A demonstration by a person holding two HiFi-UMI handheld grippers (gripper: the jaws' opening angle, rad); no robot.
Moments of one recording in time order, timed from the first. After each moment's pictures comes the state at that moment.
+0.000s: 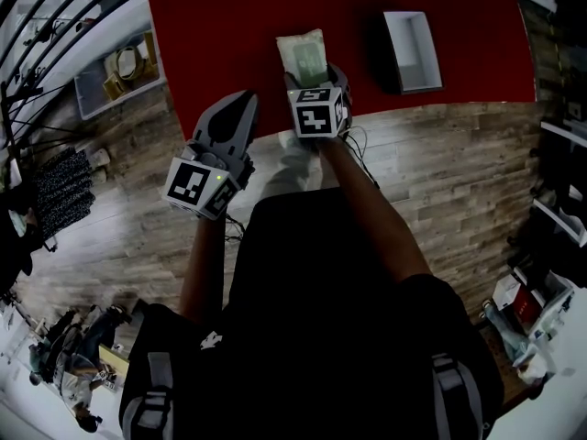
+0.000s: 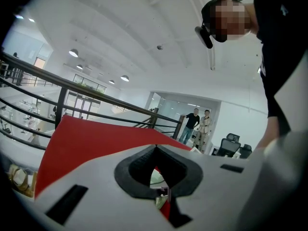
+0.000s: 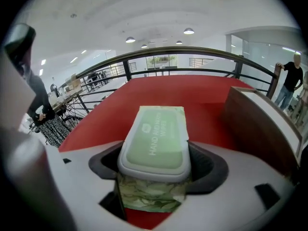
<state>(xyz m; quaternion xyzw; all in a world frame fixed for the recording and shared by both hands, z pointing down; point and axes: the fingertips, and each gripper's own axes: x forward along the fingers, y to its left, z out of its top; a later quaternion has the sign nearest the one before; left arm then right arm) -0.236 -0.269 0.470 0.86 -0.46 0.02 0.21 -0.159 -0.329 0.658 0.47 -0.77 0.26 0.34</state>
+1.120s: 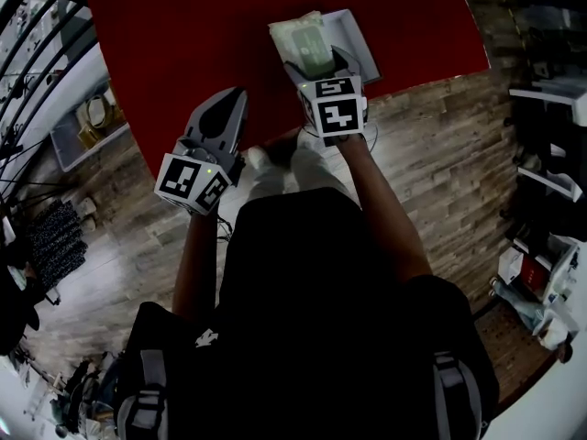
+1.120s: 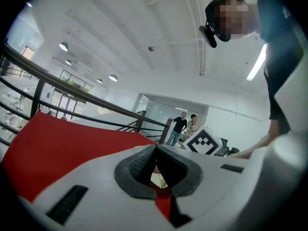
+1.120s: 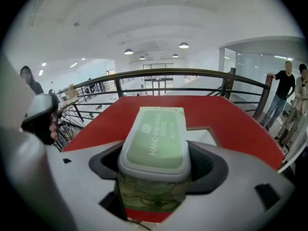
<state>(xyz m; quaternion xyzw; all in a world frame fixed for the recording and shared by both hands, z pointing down) -0.136 -0.310 0.435 0.90 -0.40 -0.03 0.19 -0.026 -0.375 0.543 0.51 -0.78 0.21 0.30</state>
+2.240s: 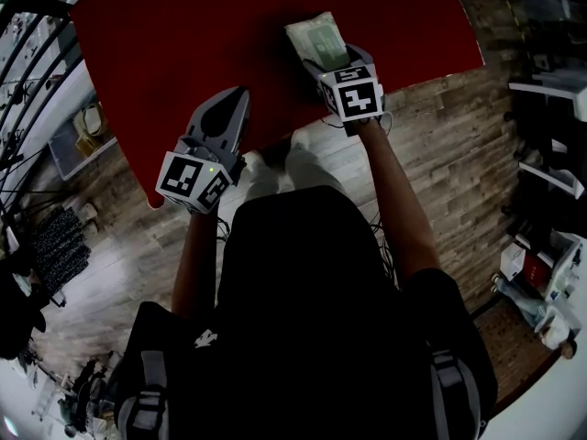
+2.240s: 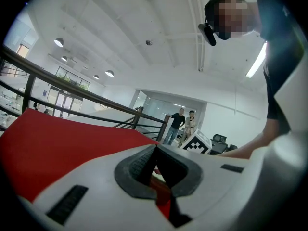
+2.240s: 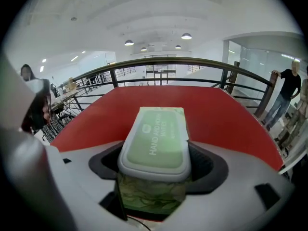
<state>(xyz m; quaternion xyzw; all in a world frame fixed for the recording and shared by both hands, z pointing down) -0.065 -0.340 0.444 0.91 -0.38 -0.01 0.19 0.080 -0.409 0.582 0.48 -0.77 0.23 0.34</state>
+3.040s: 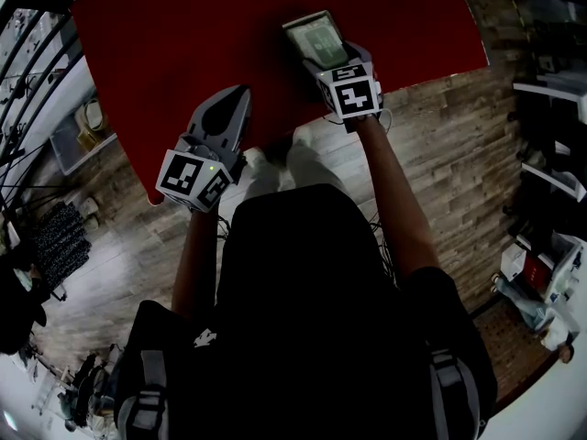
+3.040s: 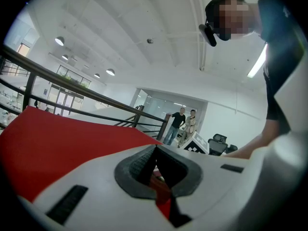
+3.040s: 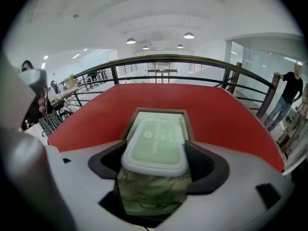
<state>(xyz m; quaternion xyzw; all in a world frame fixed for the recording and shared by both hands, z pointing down) -0.066 -0.341 0.452 0.90 -0.38 -0.01 0.20 0.076 -0.412 0.601 0.48 -0.77 0.22 0.35</state>
